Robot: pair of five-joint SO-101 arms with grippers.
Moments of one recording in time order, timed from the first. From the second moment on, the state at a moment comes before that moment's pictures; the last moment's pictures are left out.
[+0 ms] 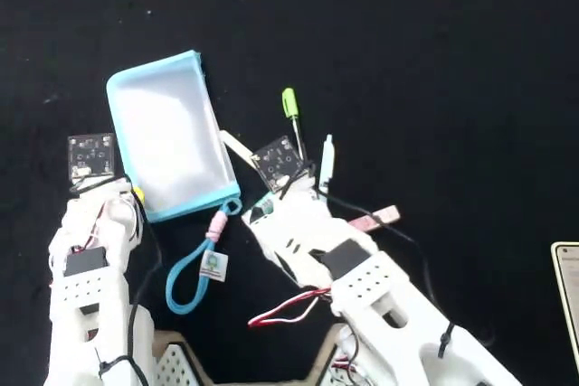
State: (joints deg) left arm -20.1 -58.2 84.6 25.7 -9.0; right arm -34.2 -47.7 78.2 27.2 -3.3
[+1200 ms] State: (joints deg) left arm -6.7 -58.3 70.9 62.8 -30.2; right arm -34.2 -47.7 78.2 25.3 -3.6
